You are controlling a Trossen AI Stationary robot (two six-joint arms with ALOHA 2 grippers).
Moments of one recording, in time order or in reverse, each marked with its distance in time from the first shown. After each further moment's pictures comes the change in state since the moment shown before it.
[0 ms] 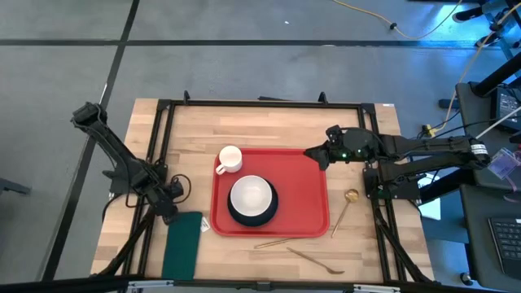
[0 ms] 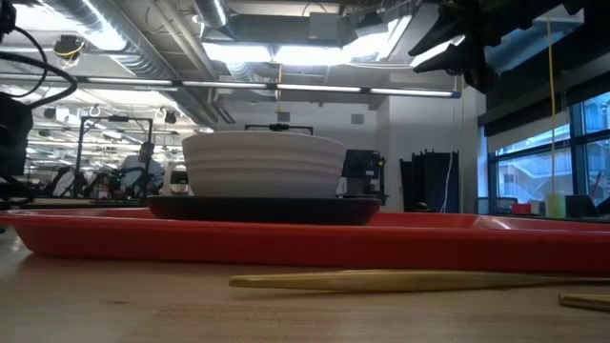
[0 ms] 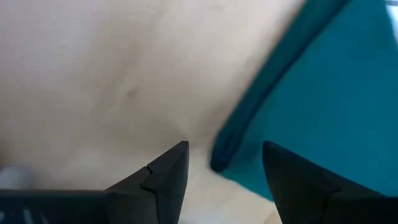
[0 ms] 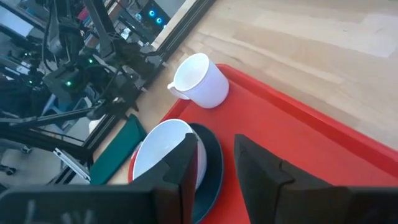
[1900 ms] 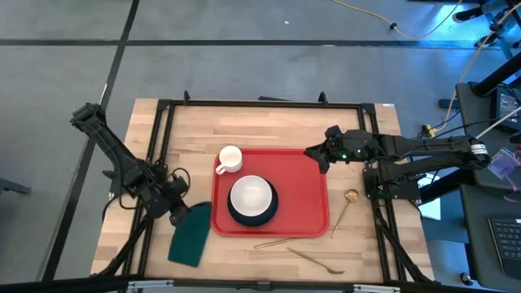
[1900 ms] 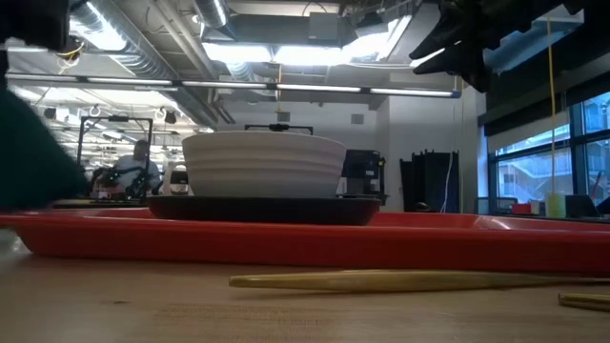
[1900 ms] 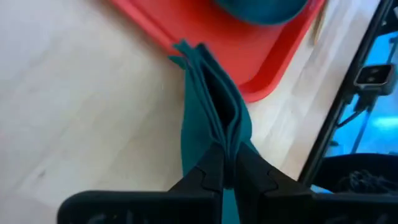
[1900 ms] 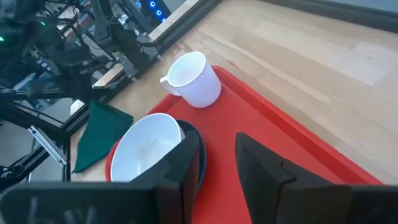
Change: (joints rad) left arm -0.001 0.054 0.309 -0.072 -0.311 0.010; right arm 0.000 0.000 0.000 -0.010 0.018 -0.171
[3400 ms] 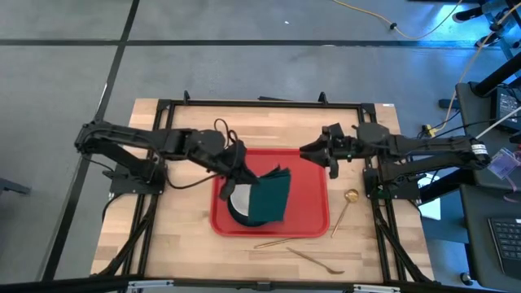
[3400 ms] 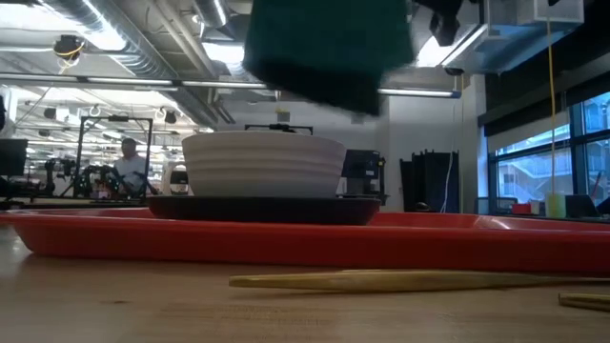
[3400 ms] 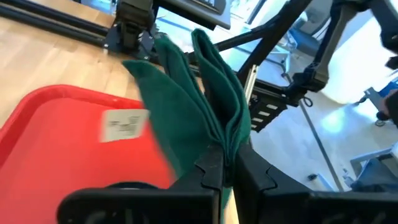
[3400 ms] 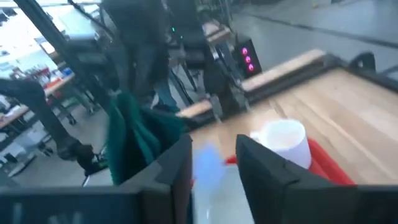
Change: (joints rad) left arm 0.686 0.470 0.695 0.342 0.434 1.052; right arm 0.000 -0.002 0.027 0.347 -0.248 -0.232
